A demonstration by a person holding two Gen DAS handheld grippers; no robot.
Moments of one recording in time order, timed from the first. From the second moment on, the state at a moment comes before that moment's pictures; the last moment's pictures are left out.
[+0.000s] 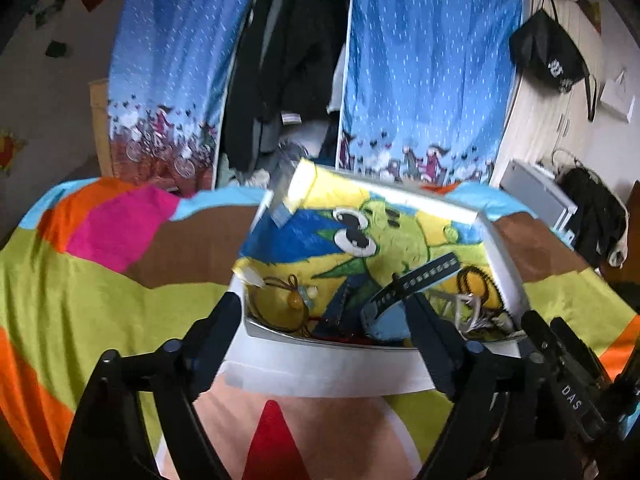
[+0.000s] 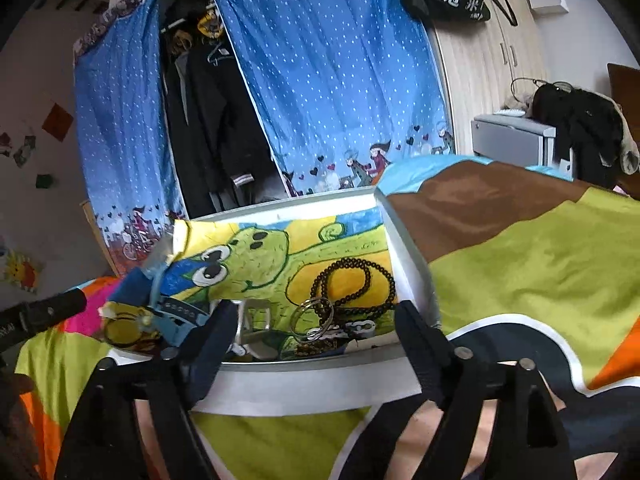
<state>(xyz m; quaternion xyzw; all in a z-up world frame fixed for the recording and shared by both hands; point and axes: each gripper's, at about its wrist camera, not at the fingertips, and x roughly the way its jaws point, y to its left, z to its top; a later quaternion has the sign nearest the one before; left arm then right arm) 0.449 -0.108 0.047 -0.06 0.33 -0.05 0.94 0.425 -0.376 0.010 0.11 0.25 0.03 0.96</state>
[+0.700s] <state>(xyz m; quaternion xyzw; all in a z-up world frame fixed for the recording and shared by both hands) 0.302 -0.091 0.133 -0.06 0.23 -0.08 0.97 0.278 -0.359 0.088 0.07 0.12 0.04 0.99</state>
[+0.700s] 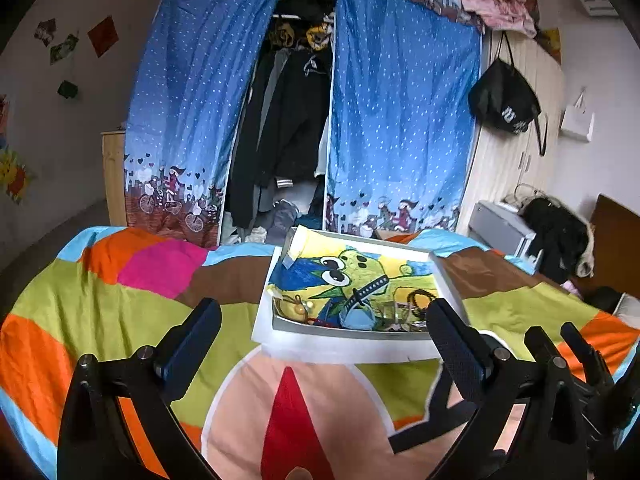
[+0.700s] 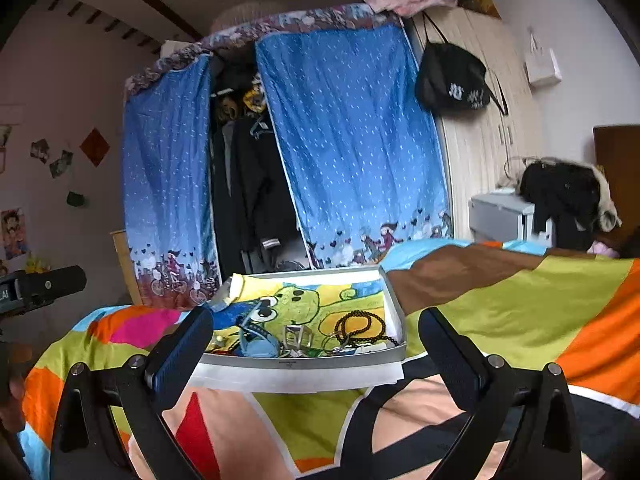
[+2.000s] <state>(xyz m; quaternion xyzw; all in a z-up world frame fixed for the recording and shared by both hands) 0.094 -0.019 0.047 -0.04 0.21 -0.08 0.97 0.089 -0.279 0.037 0.01 0.12 0.01 0.99</state>
